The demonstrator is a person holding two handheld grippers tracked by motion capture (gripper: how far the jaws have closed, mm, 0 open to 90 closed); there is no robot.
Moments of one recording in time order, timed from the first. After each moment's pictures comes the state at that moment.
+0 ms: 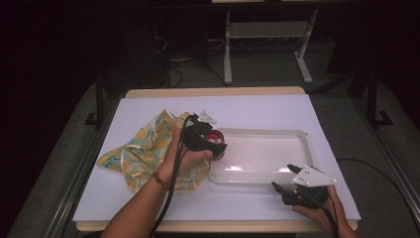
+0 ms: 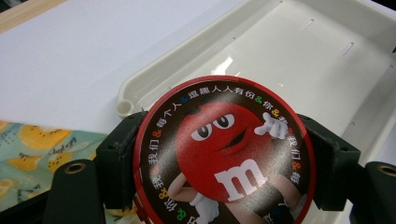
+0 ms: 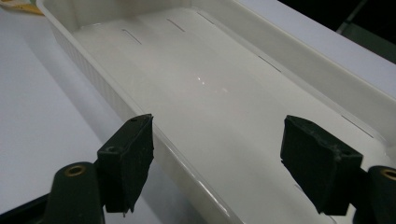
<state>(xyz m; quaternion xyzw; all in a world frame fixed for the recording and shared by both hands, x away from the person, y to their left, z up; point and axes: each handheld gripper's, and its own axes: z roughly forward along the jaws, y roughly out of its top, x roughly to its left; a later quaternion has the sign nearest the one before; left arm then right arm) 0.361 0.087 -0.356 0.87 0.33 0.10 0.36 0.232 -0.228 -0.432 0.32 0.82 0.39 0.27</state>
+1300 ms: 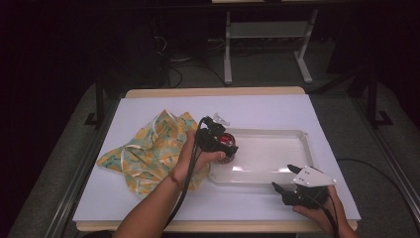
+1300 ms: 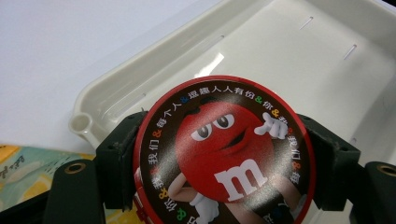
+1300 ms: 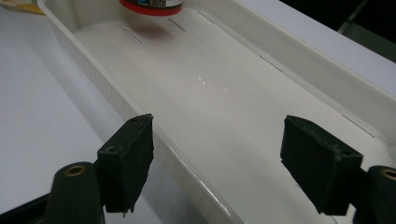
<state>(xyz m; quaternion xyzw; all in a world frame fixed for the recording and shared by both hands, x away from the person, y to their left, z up) 0.369 0.054 -0.375 0.87 0.33 0.09 0.35 0.232 -0.228 -0.432 0.32 0.82 0.40 0.27</state>
